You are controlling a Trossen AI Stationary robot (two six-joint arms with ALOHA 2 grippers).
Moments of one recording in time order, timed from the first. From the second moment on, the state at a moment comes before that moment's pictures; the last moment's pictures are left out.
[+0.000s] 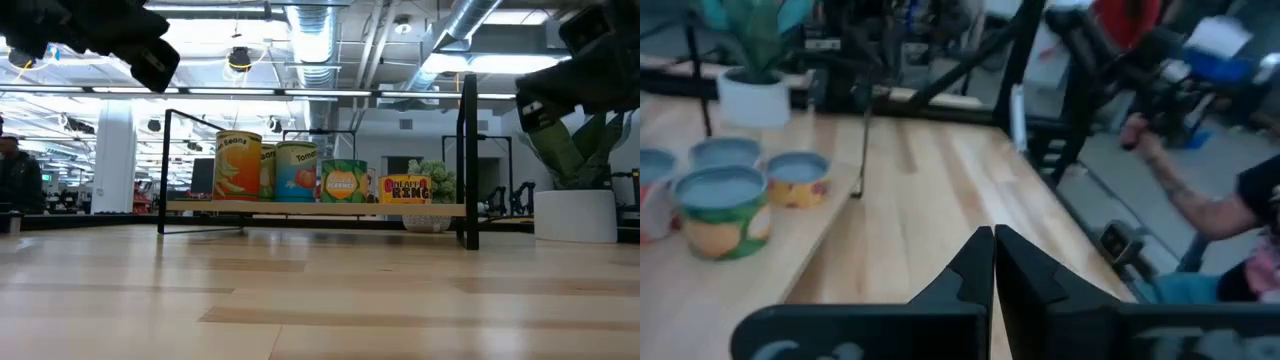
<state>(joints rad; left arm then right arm) 0.01 0.57 0.35 0.04 0.33 -0.17 0.21 0.48 0.01 0.44 0.01 0.10</state>
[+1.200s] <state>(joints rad) 0.13 0.01 0.01 0.06 0.30 -0.25 0.13 0.08 0.01 0.13 0.00 0.17</state>
